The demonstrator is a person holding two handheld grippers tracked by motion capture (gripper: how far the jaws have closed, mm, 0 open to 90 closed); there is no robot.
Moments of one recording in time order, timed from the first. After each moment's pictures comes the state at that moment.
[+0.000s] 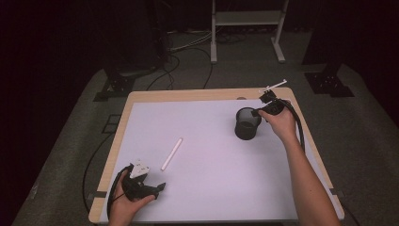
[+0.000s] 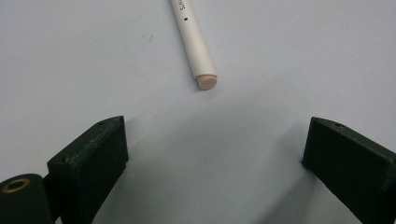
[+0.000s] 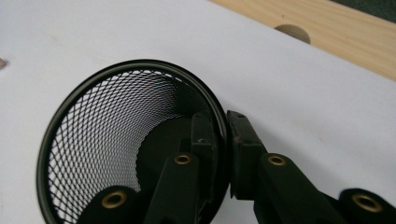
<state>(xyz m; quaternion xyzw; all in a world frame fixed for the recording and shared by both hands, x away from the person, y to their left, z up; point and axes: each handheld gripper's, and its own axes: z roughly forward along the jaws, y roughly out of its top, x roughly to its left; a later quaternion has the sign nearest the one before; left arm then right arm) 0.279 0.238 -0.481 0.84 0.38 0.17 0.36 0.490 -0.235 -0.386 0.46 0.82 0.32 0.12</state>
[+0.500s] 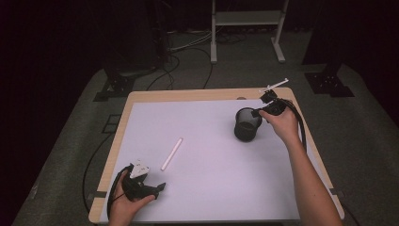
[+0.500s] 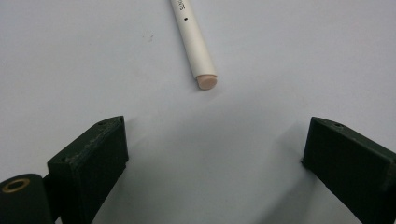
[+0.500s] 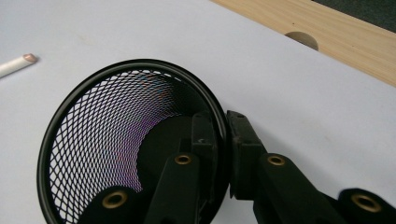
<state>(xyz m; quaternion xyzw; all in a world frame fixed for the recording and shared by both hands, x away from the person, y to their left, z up) 0.279 0.238 -0.481 0.84 0.38 0.17 0.36 0.474 -0.231 -0.368 0.44 0.83 0.32 0.12</state>
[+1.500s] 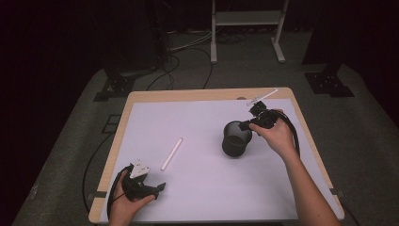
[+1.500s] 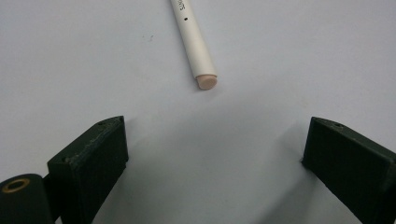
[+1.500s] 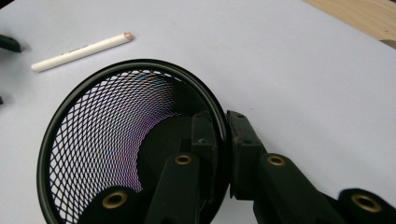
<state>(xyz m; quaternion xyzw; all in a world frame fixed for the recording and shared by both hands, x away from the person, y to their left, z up) 0.279 0.238 -0.481 0.84 0.38 0.17 0.36 0.419 -0.189 -0.356 0.37 0.86 0.34 0.07</state>
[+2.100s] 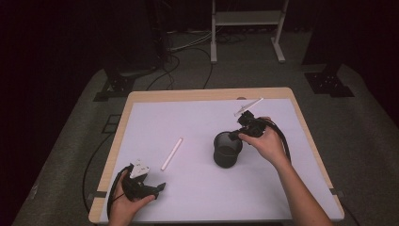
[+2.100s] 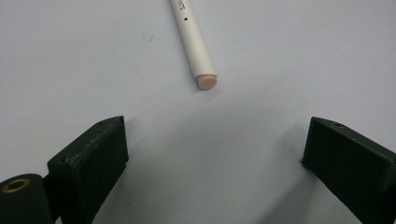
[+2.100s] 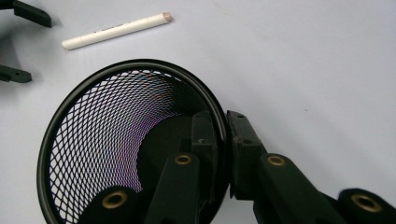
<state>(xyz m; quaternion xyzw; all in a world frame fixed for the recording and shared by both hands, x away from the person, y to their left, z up) 0.279 0.238 -0.480 0.84 0.38 0.17 0.35 0.405 -0.155 -0.372 0.33 0.88 0.33 0.04</state>
